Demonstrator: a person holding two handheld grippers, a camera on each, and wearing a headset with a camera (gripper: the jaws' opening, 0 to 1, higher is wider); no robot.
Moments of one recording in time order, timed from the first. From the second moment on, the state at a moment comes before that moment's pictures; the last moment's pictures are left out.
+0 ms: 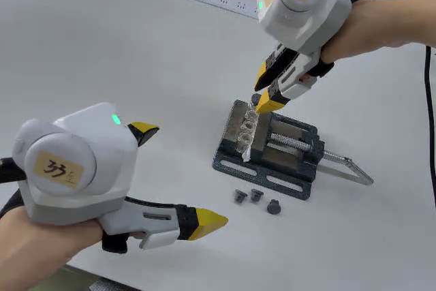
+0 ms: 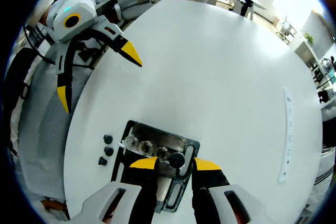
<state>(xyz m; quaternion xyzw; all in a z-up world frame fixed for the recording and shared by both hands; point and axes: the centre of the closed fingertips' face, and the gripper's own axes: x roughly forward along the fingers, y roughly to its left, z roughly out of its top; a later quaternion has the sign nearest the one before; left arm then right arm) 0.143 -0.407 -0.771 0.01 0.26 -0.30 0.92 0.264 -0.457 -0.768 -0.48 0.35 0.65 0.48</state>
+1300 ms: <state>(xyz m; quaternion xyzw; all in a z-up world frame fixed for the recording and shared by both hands) 0.144 -0.403 -0.775 0.01 0.27 -0.30 0.92 0.266 -0.456 -0.763 -0.50 0.37 0.66 0.43</state>
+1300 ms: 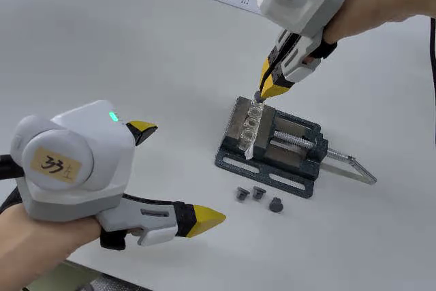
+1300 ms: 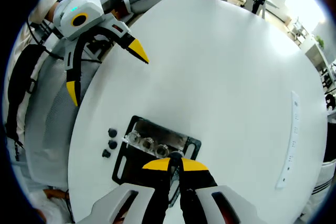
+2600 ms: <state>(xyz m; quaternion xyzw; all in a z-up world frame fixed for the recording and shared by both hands) 0.145 -0.404 -0.781 0.00 0.27 -0.29 0.92 0.267 -0.455 -0.768 -0.51 0.38 0.64 0.43</state>
